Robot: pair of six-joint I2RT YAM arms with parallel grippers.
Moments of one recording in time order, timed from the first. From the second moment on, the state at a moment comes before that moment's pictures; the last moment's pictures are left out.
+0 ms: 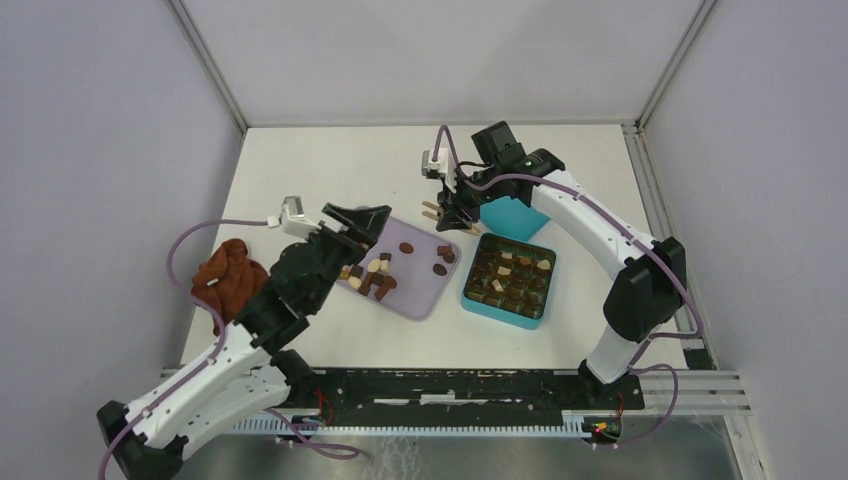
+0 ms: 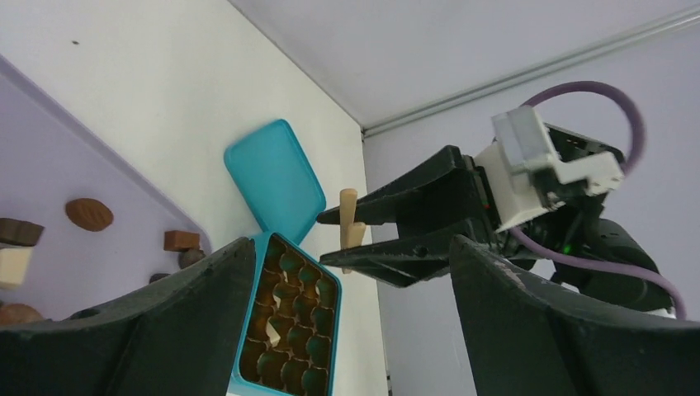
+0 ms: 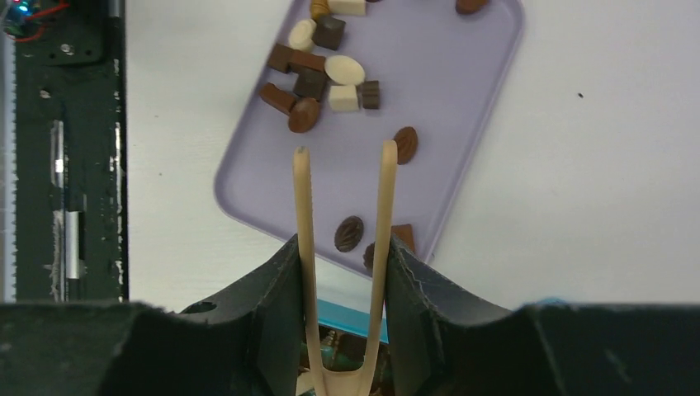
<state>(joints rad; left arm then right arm) -0.75 0.62 0.65 -0.09 -0.45 -1.09 0.57 1.74 1.62 -0.78 -0.71 -0.64</state>
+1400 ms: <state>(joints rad) -0.87 1.19 0.94 -0.13 -0.57 -1.20 0.62 1.66 1.47 -0.54 -0.85 -0.36</state>
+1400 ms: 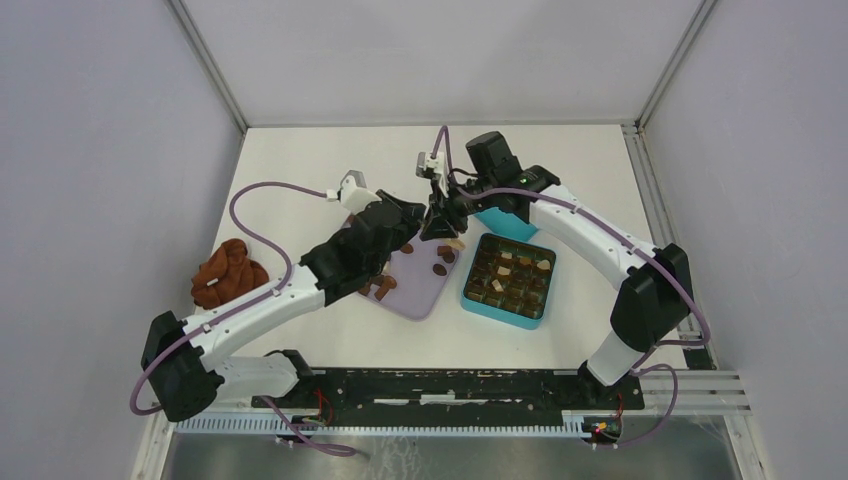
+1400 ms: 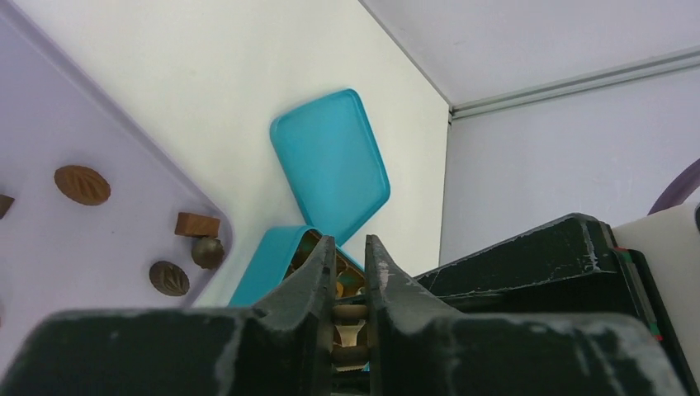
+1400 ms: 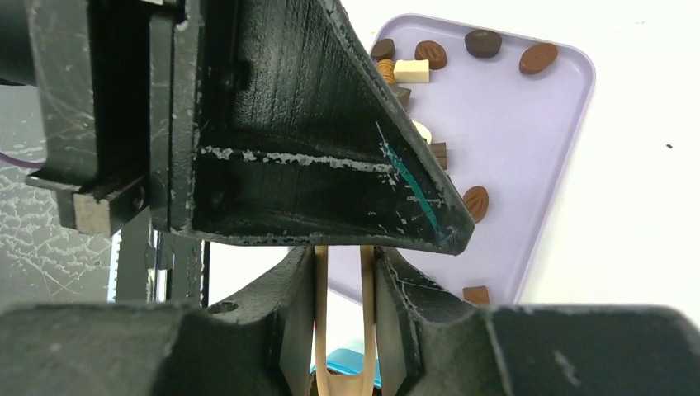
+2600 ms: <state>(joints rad) -0.85 1.08 0.83 -0.02 -0.49 -1.42 0.58 1.58 1.32 -0.27 -1.09 -0.13</state>
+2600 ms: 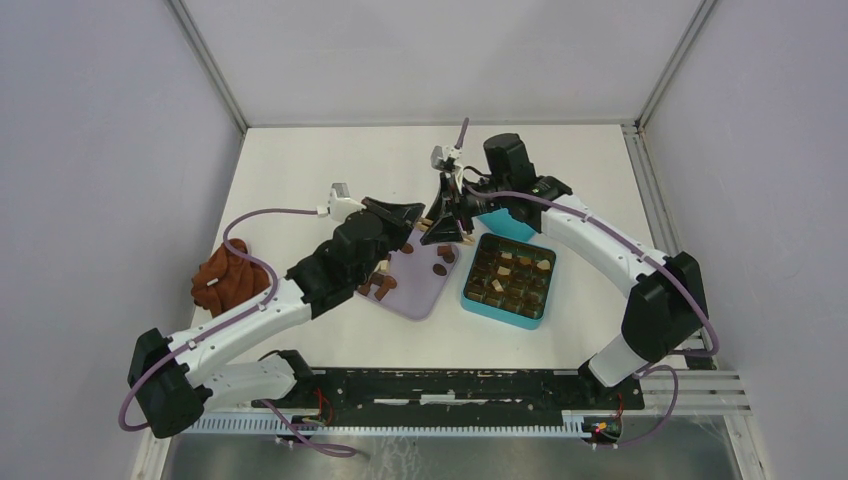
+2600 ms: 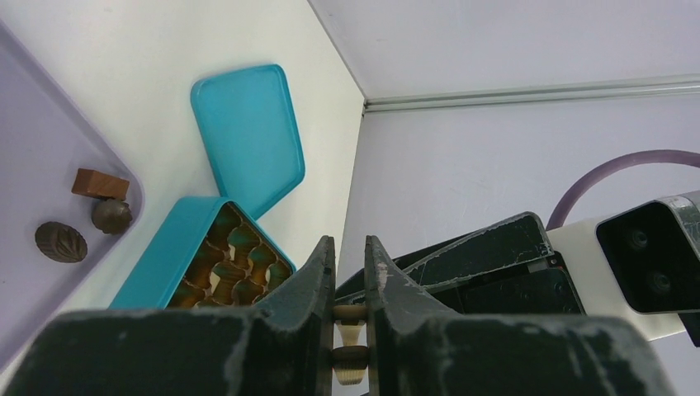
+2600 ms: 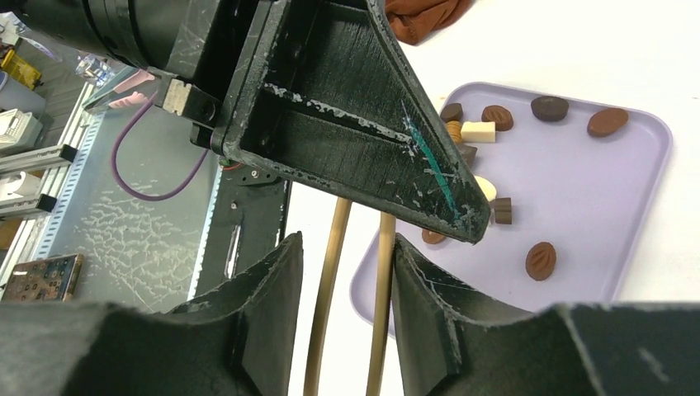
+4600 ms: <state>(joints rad) -0.84 1.07 0.85 -0.15 -0.51 -1.52 0.64 1.59 1.37 -0.41 -0.89 -0.27</state>
